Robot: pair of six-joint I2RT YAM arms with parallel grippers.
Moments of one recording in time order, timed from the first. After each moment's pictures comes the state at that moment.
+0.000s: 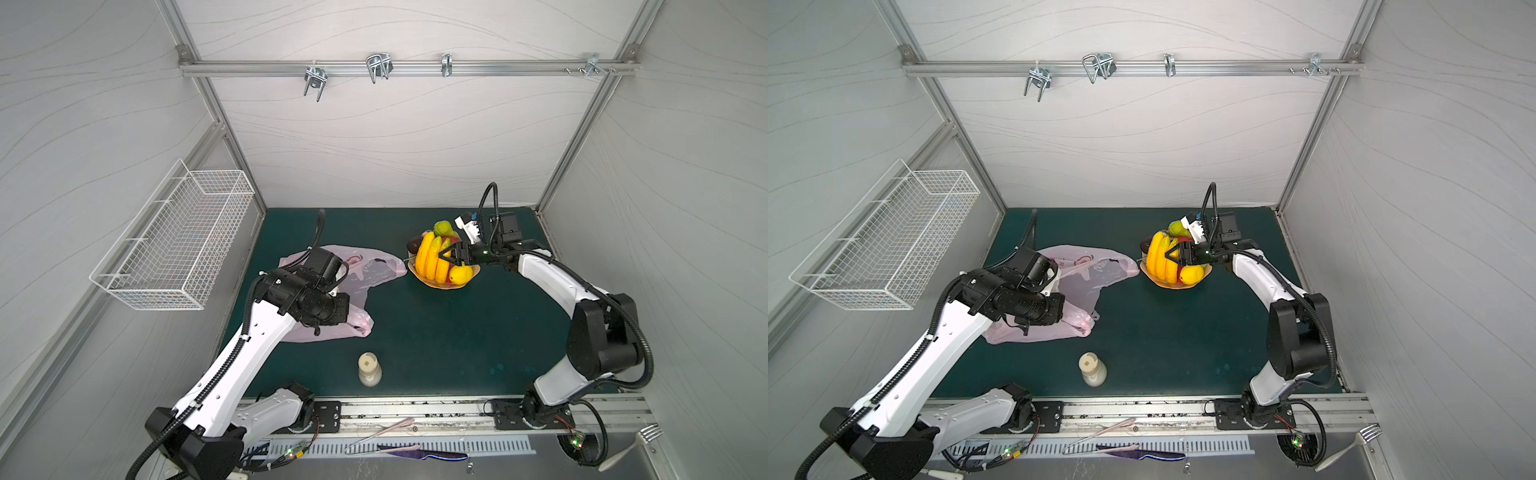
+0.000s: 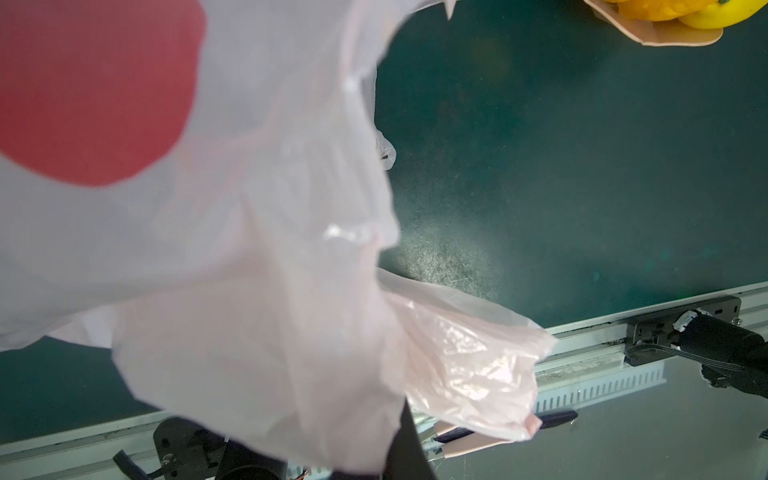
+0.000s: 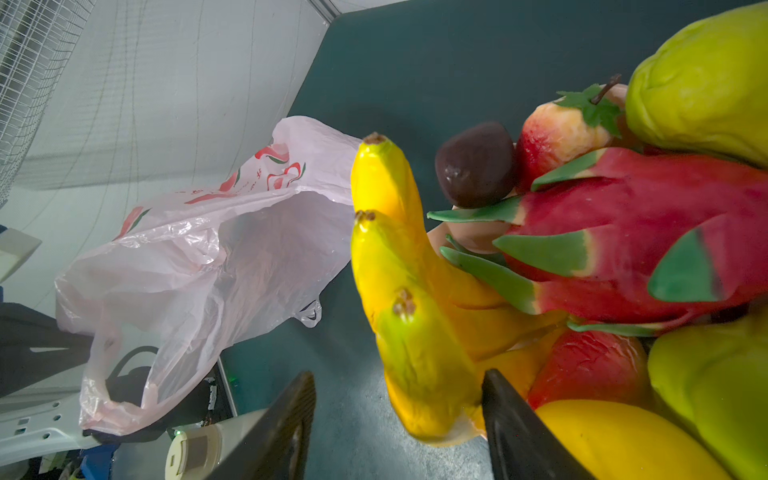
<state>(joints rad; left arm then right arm) -0.43 1.09 1.22 -1.37 0.09 -0.43 0.28 1.61 1.21 -0.40 -0.76 0.11</state>
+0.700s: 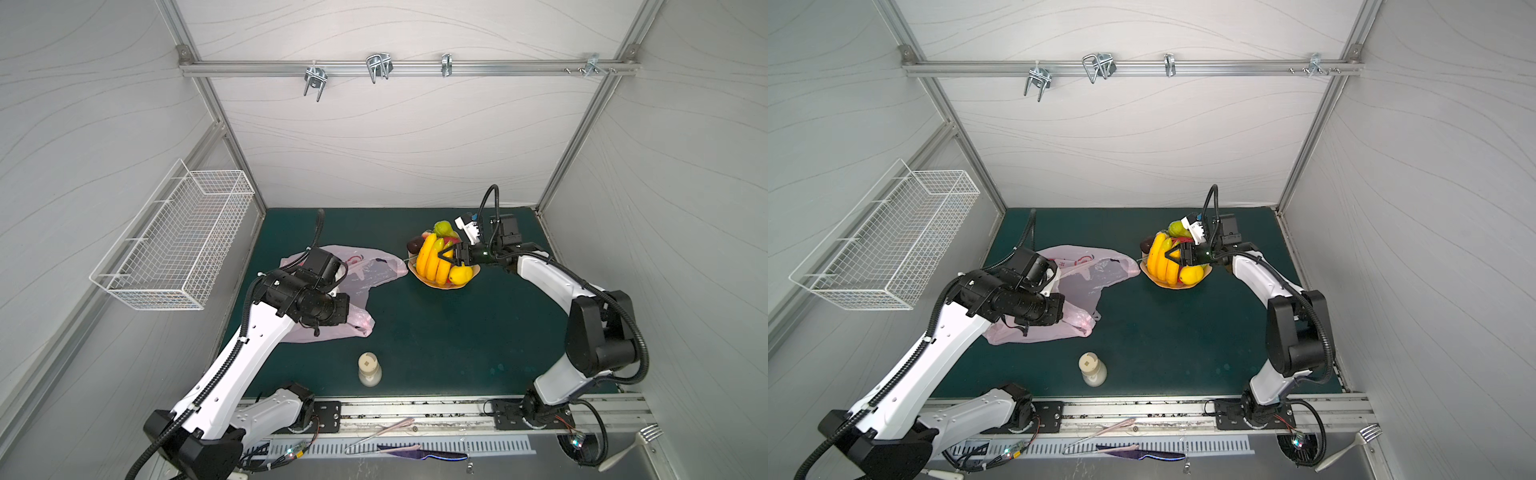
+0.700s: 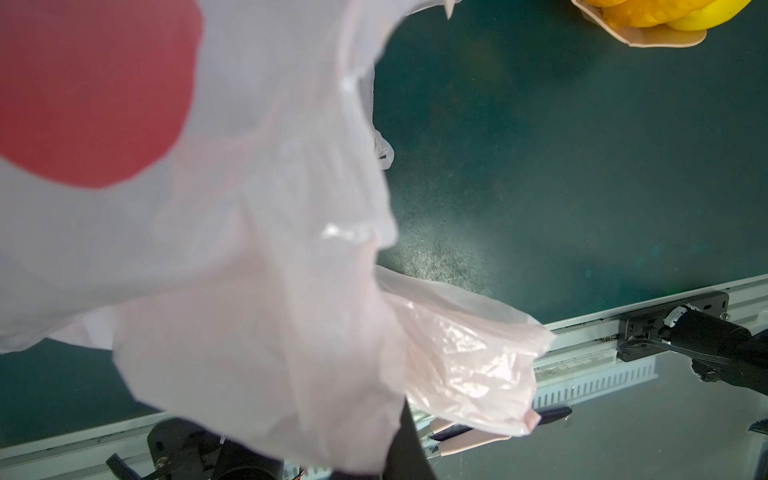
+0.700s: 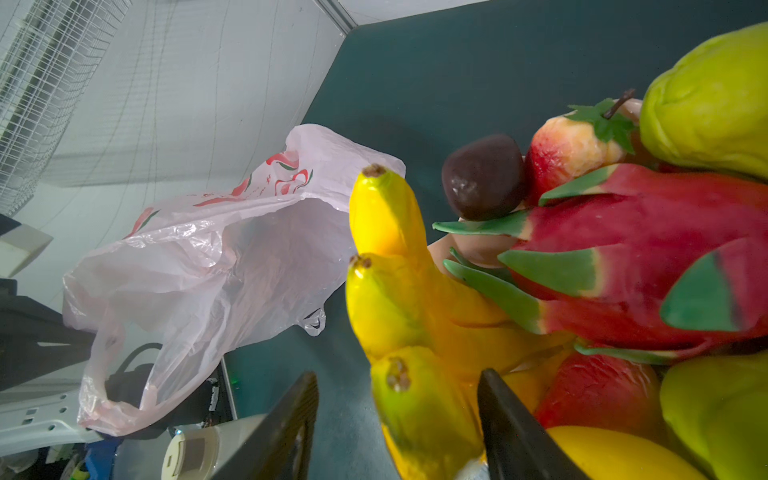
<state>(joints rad) -0.43 1.08 1.22 -1.37 0.11 -0.43 0.26 1.62 1.16 -0.29 -0.82 0.11</state>
